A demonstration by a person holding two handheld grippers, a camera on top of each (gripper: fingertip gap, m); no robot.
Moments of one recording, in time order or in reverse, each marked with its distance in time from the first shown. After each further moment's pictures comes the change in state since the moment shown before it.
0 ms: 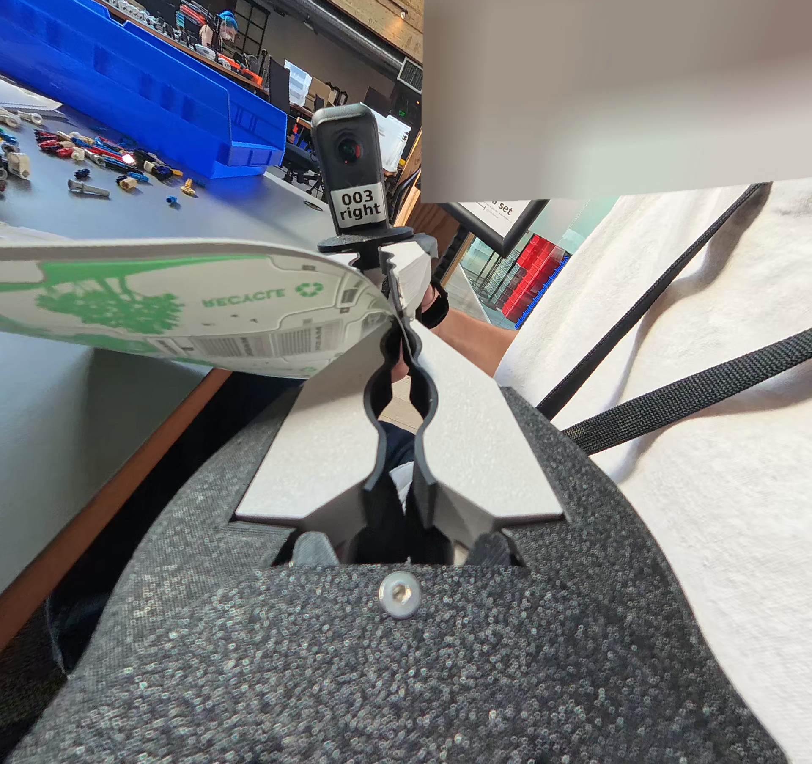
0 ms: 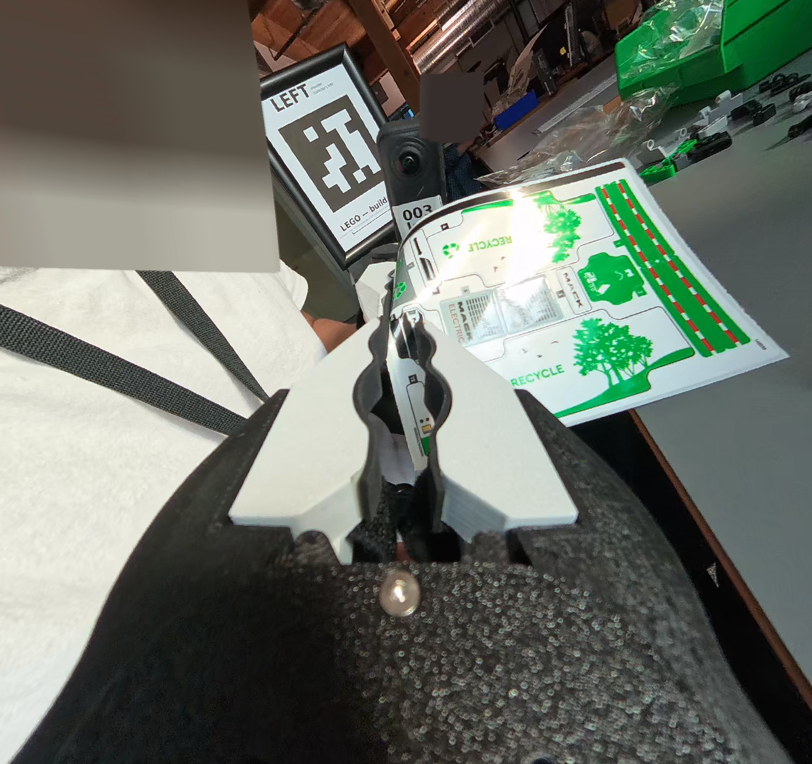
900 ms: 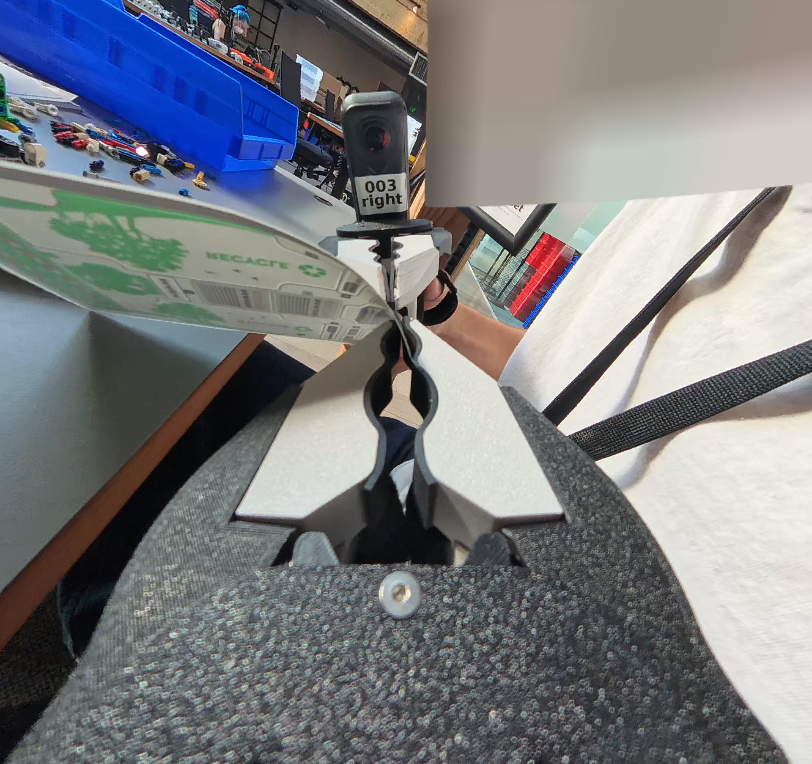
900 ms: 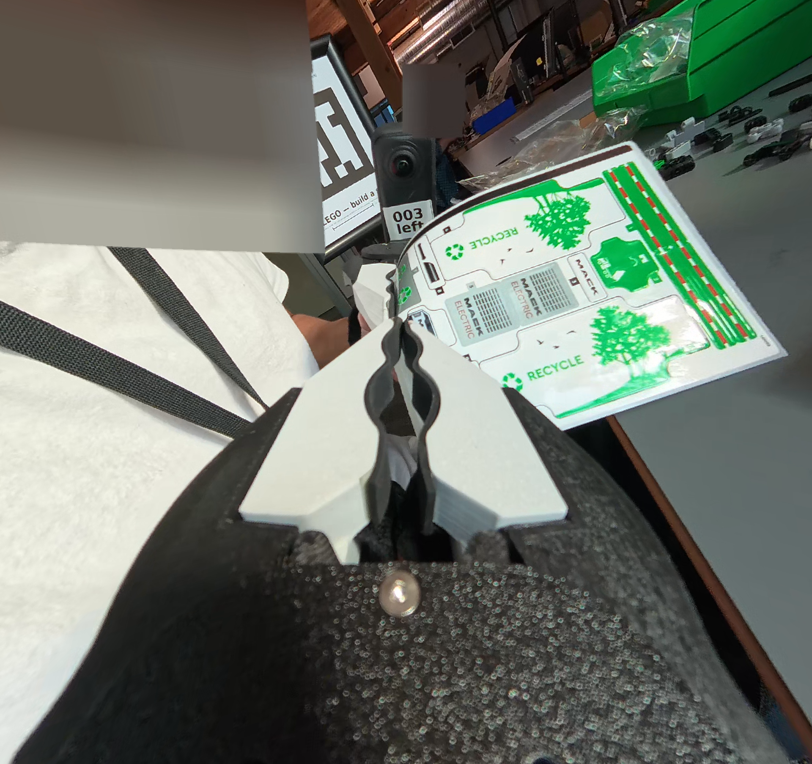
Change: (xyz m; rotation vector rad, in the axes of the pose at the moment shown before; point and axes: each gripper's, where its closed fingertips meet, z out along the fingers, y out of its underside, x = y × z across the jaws) left arm -0.005 0.003 0.000 -0.008 -0.024 -0.005; right arm 0.002 -0.002 -0.004 -0.007 0.055 -0.066
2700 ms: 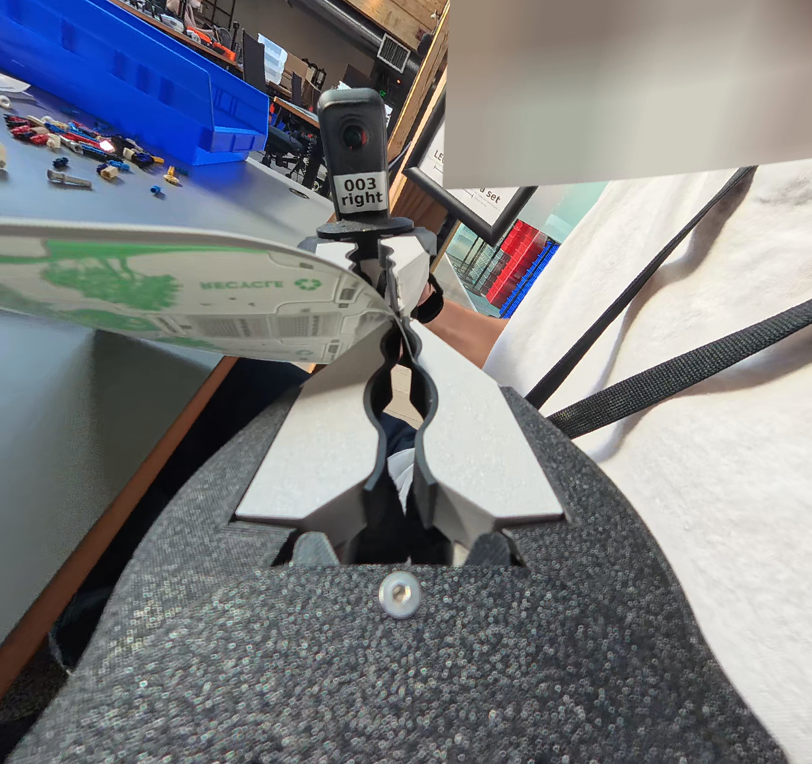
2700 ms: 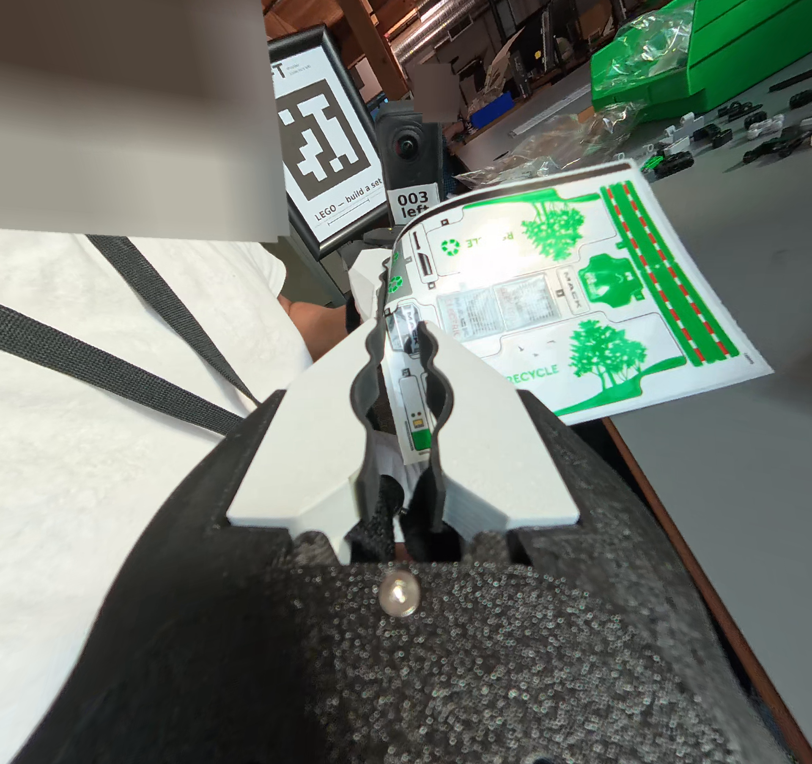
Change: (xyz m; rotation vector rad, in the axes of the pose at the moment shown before) left arm 0.002 -0.003 -0.005 -0.031 0.071 -0.003; right arm 0.003 0.002 0.004 -0.013 0.007 -0.007
